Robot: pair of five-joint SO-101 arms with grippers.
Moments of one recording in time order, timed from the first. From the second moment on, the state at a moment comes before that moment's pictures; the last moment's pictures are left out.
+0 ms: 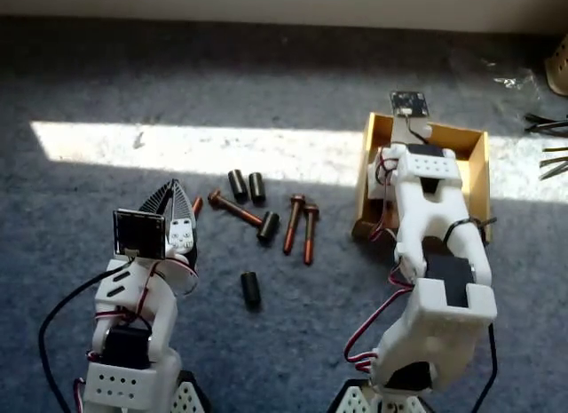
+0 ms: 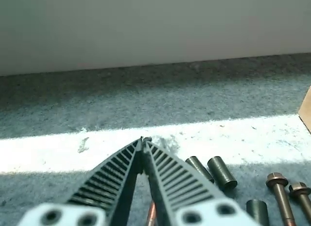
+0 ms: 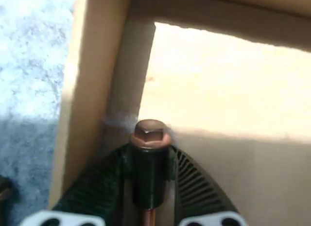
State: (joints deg) left arm 1.1 -102.7 95.8 29.1 2.5; right arm 1.4 14.5 13.2 48.8 8.6
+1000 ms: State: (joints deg) left arm 0.0 -102.7 95.8 28.9 2.5; right arm -1.1 6.2 -6.9 67.9 8.6
